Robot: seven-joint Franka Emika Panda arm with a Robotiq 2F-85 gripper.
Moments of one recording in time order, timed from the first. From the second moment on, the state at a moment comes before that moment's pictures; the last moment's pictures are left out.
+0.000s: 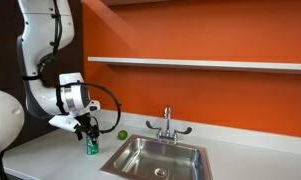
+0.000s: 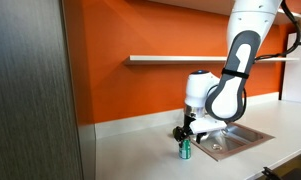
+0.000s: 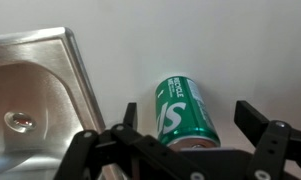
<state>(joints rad) 0.11 0.05 0.03 -2.77 -0.61 3.03 0.78</state>
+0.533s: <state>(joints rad) 0.11 0.05 0.00 -2.75 -0.76 3.05 0.94</state>
